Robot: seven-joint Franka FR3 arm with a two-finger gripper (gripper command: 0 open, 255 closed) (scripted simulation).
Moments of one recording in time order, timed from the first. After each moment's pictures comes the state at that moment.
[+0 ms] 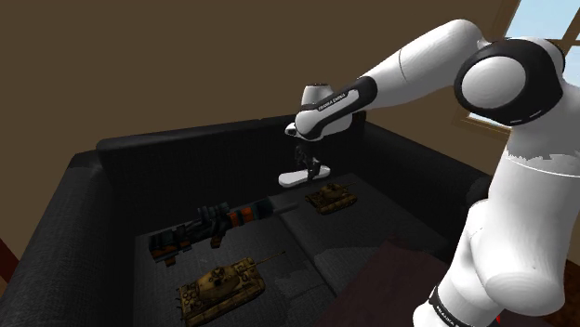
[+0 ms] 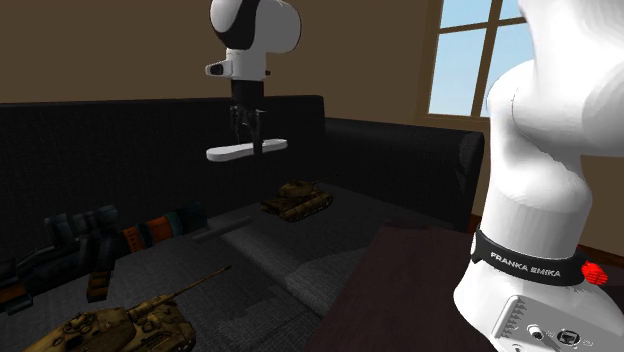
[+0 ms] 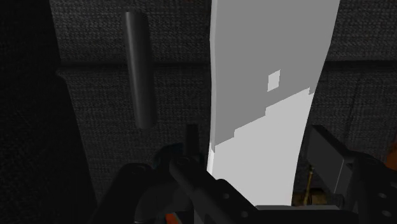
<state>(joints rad) 0.30 0.12 -0.40 -2.12 0.08 2.28 -1.41</state>
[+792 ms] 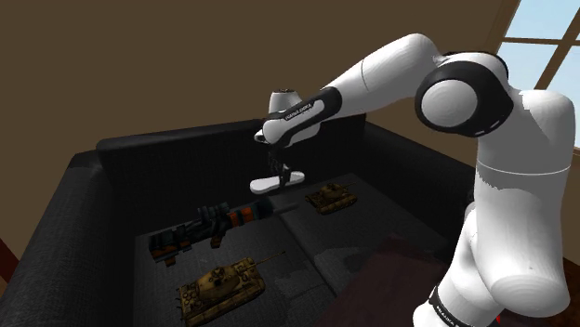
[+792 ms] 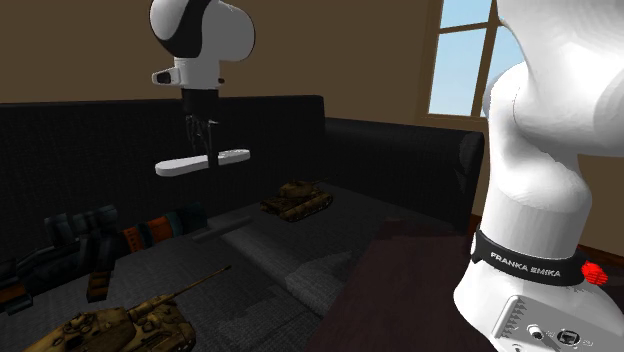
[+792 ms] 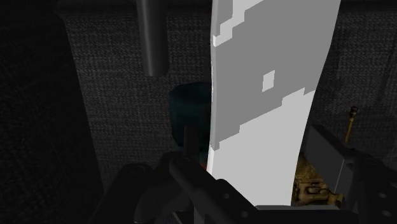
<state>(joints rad) 0.37 0.31 -0.33 -1.93 0.13 2.26 -1.29</state>
